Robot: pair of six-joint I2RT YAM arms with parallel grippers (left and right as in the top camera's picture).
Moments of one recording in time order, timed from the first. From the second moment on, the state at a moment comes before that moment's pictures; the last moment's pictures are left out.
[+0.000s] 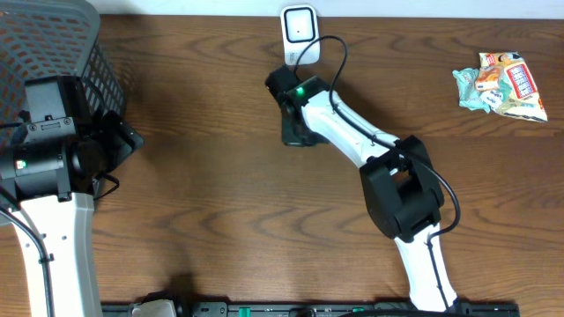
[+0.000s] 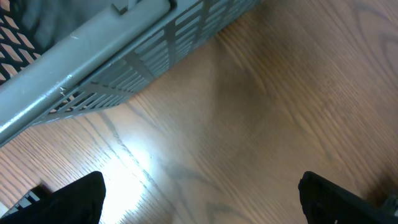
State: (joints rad) left arm 0.19 1.26 1.47 -1.31 -0.17 -0.57; right arm 0.58 2.29 1.84 -1.07 0.17 0.64
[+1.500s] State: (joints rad) left arm 0.19 1.26 1.47 -1.31 -0.17 -0.57; right arm 0.54 2.25 1.84 -0.98 0.10 0.55
